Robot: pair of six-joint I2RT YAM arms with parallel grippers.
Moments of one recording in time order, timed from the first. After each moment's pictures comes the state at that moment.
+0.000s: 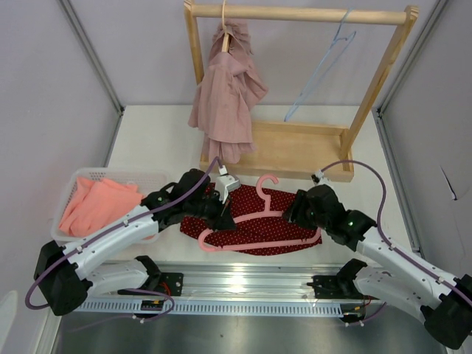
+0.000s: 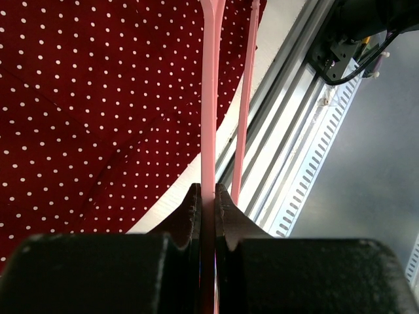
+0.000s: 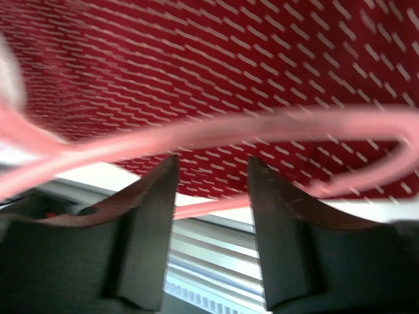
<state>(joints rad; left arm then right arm) -0.78 1.08 0.81 -0.49 0.47 -0.19 0.71 0.86 0.60 -0.53 0.12 0.88</state>
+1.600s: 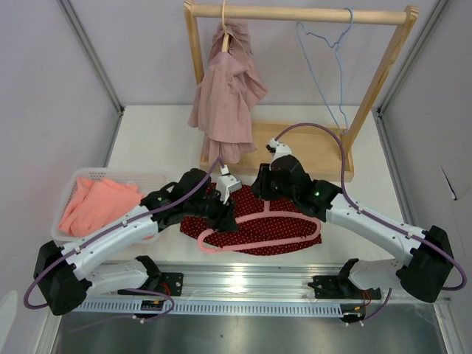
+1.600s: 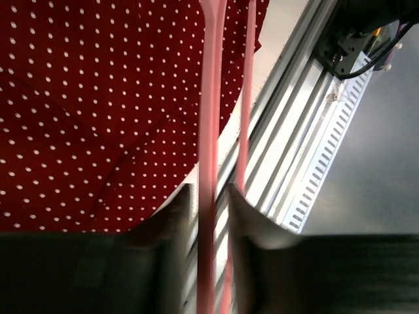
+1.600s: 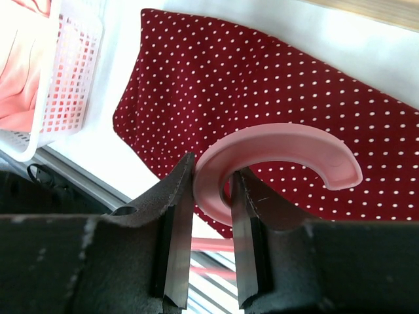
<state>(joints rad) -0.80 1.07 0.83 -0.50 0.44 -0.15 0.86 1.26 1.03 -0.34 0.13 0.62</state>
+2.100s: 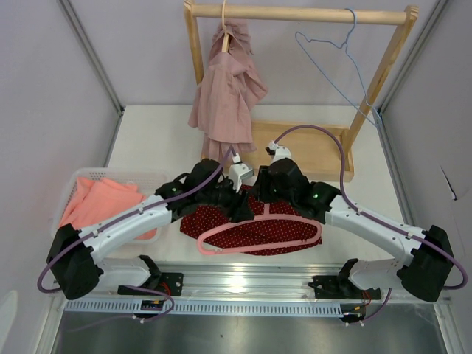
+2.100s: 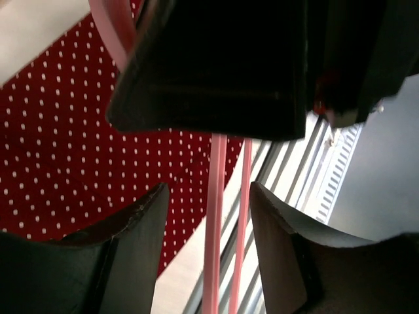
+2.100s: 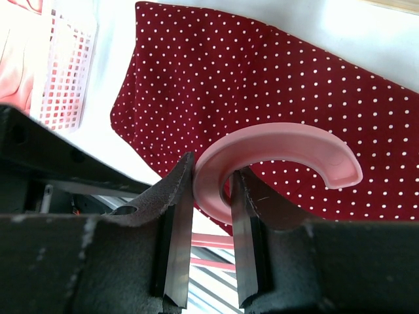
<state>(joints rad) -0.81 1.22 0.92 -0.35 0.44 -0.15 0.89 1.26 1.03 -0.37 0.18 0.66</state>
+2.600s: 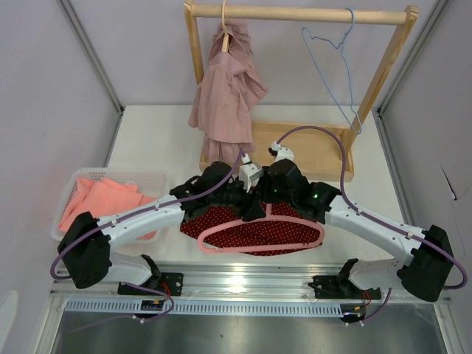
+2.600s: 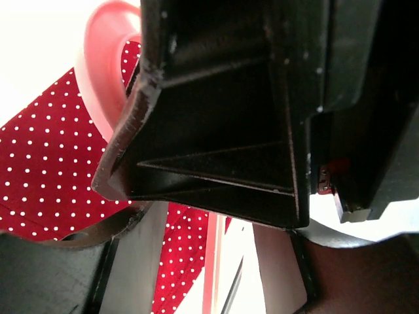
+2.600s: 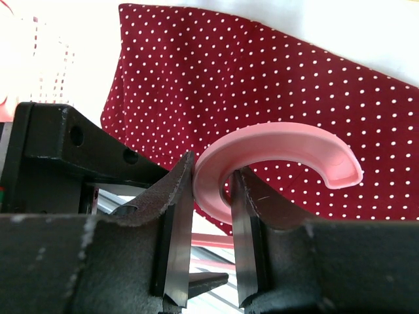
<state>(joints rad) -0.86 1.33 0.88 -0.09 0.42 -0.21 0.90 1.26 1.03 -0.40 0.22 0.70</state>
